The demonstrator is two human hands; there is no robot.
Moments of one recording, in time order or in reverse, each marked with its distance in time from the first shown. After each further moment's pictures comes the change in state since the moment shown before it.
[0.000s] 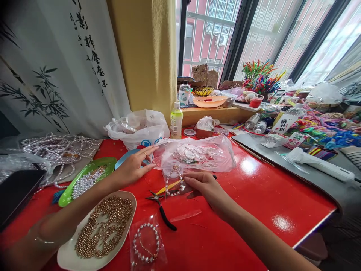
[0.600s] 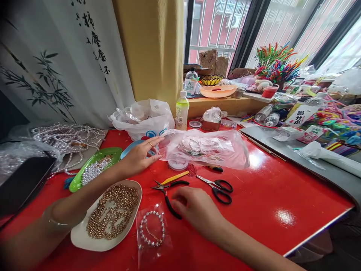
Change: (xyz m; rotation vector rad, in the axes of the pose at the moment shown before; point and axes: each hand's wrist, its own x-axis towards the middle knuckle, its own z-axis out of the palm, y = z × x) left_hand -0.001 0.003 -0.003 -0.040 0.006 0.020; right_hand -0.015 0.033 0.033 -0.888 -0.076 -0.171
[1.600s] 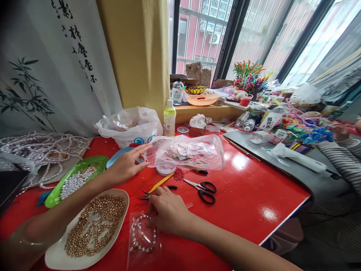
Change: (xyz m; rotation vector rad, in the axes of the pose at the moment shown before) left_hand -0.001 -0.003 0.005 0.056 -0.012 0.003; right_hand 0.015 -0.018 0.014 -0.308 -0.105 -0.191
